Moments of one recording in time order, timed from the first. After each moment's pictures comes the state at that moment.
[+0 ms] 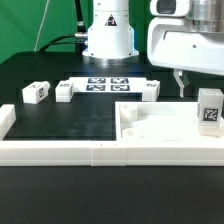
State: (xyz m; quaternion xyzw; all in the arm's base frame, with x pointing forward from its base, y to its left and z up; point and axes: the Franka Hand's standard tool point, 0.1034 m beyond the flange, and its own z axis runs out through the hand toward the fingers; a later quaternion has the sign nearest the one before) arm 0.642 0.123 0.083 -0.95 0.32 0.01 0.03
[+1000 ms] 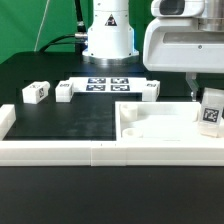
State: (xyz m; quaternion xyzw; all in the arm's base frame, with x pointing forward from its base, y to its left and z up) arm 0.643 0.124 0.084 -0.99 0.17 0.01 0.03
